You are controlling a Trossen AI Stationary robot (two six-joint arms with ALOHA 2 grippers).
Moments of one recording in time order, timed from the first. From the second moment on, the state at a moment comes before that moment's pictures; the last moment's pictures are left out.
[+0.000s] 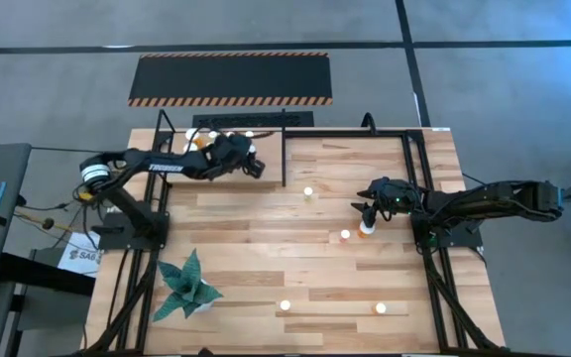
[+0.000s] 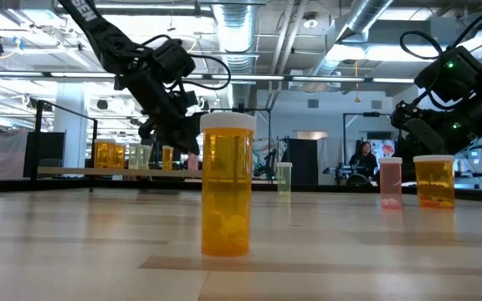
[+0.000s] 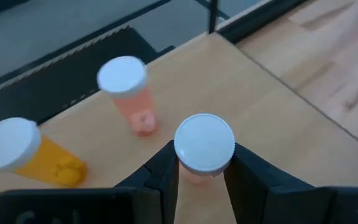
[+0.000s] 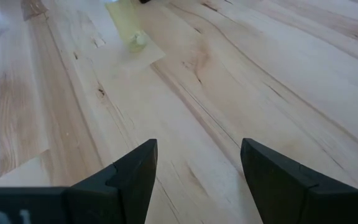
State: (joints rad) left arm 0.49 1.58 0.79 0.08 -0.36 -0.26; right arm -0.33 0.97 0.01 0.40 0.08 0.30
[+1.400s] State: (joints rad) left arm 0.53 1.59 0.81 0.04 -0.32 -0.27; right arm -0.33 0.97 0.01 0.40 0.08 0.30
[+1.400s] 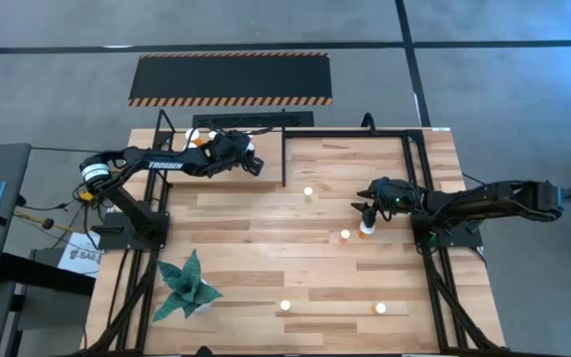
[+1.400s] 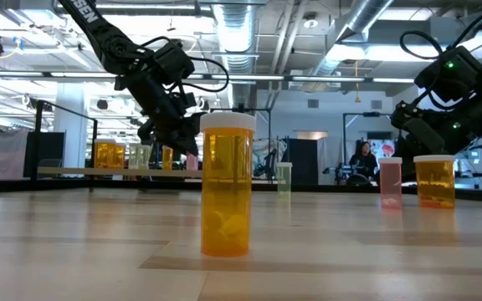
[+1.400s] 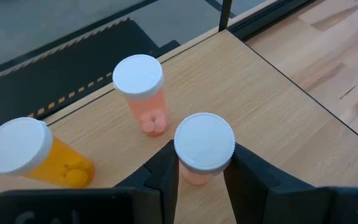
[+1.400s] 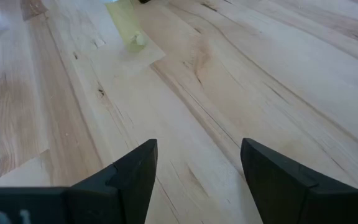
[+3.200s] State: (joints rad) left arm 0.40 1.33 0.80 0.06 -0.33 -0.16; right arm -0.33 0.97 0.01 0.40 0.08 0.30
